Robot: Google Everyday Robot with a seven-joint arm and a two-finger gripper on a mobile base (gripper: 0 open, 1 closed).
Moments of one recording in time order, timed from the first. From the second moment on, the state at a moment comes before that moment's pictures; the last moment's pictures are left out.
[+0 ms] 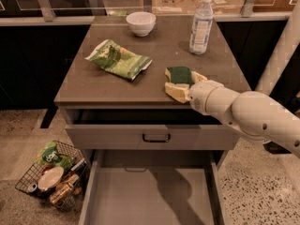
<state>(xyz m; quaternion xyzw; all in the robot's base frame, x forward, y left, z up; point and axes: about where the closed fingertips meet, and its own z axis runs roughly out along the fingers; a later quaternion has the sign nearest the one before) 0.629 -0.106 0.813 -0.22 0.76 0.17 0.58</state>
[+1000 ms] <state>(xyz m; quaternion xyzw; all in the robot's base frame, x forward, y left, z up) 0.629 -0.107 0.823 -0.23 0.76 0.17 0.58</state>
